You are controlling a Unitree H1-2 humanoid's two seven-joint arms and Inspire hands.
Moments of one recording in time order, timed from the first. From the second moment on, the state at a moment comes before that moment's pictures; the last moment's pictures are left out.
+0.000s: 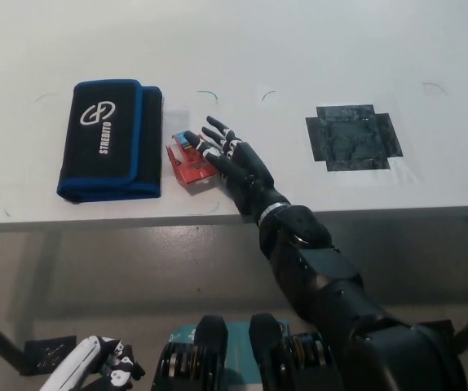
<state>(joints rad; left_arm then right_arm) 0.14 0.39 -0.12 -0.27 0.16 0.19 -0.27 -1.00 0.19 -0.15 1.33 0.19 -0.31 0.19</state>
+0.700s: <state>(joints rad) 0.16 0.39 -0.12 -0.28 0.16 0.20 -0.28 -0.86 -0.05 -0.12 1.09 0.17 -0.30 0.21</state>
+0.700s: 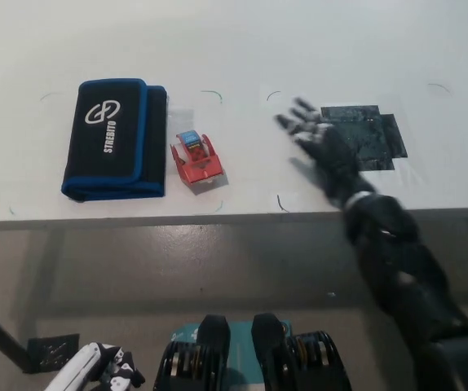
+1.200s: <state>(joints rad) 0.16 0.38 -0.12 -0.27 0.16 0.20 -0.28 -0.54 -0.15 -0.11 0.52 0.17 -0.20 0.21</state>
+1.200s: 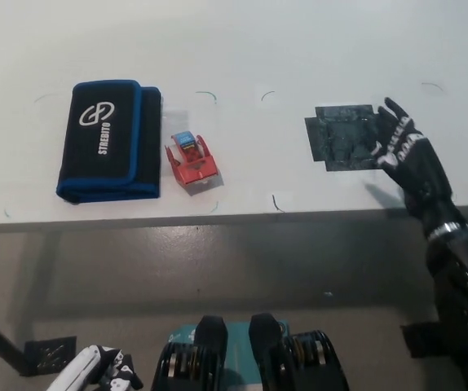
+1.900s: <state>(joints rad) 0.12 0.39 -0.12 -0.26 0.16 0.21 -0.29 0.15 -0.30 0.00 -0.17 0.06 -0.16 0.24</state>
